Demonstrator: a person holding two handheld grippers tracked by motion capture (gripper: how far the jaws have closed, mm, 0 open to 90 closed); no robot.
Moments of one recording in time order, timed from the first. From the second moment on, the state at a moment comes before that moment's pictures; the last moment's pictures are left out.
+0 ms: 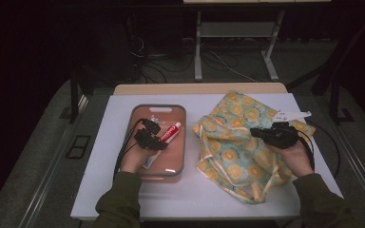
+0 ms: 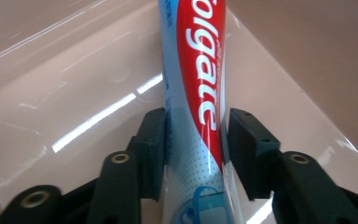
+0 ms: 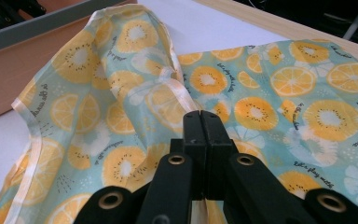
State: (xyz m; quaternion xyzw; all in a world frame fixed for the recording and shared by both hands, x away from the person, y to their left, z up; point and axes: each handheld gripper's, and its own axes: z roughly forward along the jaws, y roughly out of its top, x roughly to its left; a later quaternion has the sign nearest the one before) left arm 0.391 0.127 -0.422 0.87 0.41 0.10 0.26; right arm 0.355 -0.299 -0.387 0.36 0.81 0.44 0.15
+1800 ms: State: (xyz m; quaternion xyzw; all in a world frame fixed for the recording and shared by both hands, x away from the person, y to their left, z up) left arm 0.329 0.018 -0.335 0.88 0.26 0.05 0.39; right arm 0.356 -0.304 -0.385 0.36 0.80 0.45 0.16
